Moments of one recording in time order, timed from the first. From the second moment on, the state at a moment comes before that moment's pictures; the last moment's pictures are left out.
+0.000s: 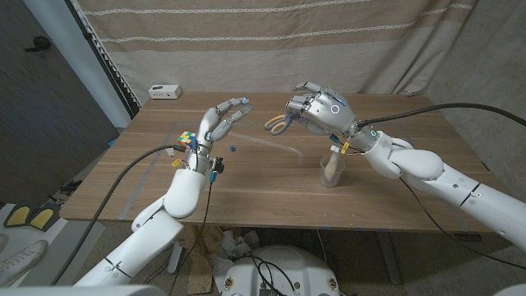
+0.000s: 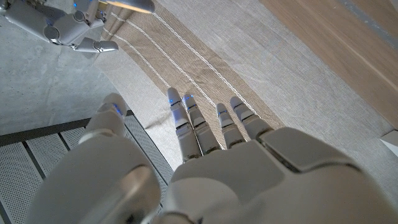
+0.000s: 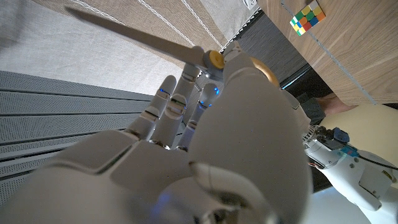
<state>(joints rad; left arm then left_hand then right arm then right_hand) 1.29 0.61 0.27 -2.06 0.04 -0.18 0.44 0.50 -0.18 0.49 -0.18 0.25 0.74 -0.17 0.30 0.20 0.54 -0.21 0.24 0.26 0.24 -0.04 0.19 0.17 0.25 -0.04 0.19 0.17 -0.82 -0.95 -0.59 -1.90 -1.17 0.20 -0.71 1.32 0.04 0.19 -0.09 0.21 0.55 -0.16 1.21 0.56 0.63 -0.21 1.22 1.02 1.00 -0.14 0.37 0.81 0.32 -0.04 0.64 0.21</state>
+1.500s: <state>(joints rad) 1.33 0.64 0.30 -2.17 0.11 -0.03 0.47 0.67 -0.16 0.48 -0.18 0.25 0.90 -0.08 0.32 0.20 0.47 -0.21 0.22 0.27 0.16 -0.04 0.18 0.17 0.22 -0.04 0.19 0.17 -0.76 -0.95 -0.63 -1.91 -1.24 0.24 -0.71 1.32 0.04 0.19 -0.09 0.21 0.55 -0.16 1.24 0.55 0.62 -0.20 1.23 1.01 1.01 -0.14 0.34 0.83 0.31 -0.04 0.69 0.21</state>
